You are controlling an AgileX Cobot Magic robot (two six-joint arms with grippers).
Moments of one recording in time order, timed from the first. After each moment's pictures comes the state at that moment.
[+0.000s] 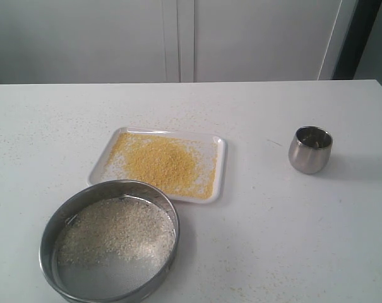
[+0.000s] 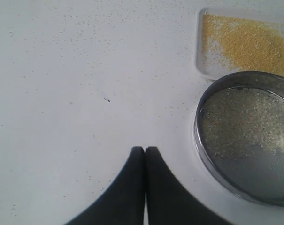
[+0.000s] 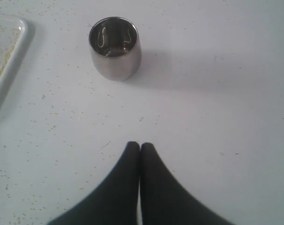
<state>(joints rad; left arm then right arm) -0.11 0.40 -0.63 -0.02 0.97 -0.05 -0.11 0.94 -0.73 0.20 0.68 -0.21</state>
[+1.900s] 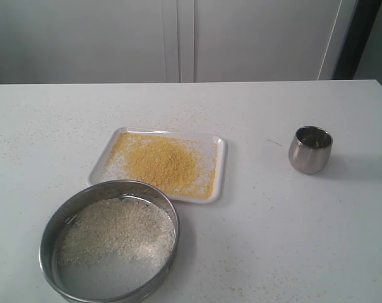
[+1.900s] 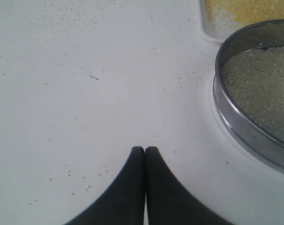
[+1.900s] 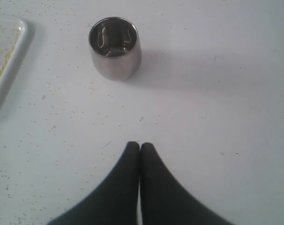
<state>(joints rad) -0.11 0.01 0.01 -0.07 0.55 0.08 -0.11 0.94 -0.73 0.20 0.68 -0.20</state>
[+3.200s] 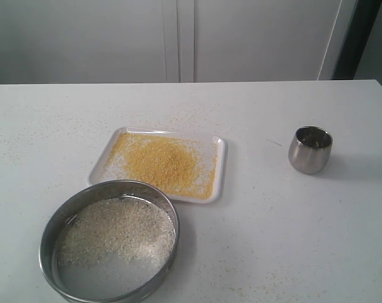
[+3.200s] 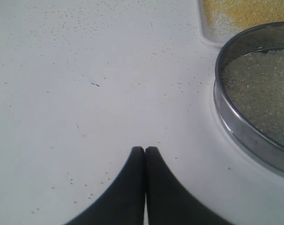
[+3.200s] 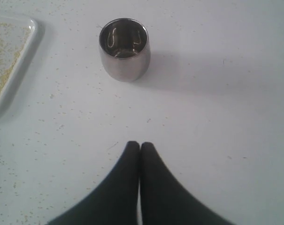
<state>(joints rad) -0.11 0.01 0.02 -0.08 0.52 0.10 -0.08 0.94 -0.73 0.21 0.67 -0.20</state>
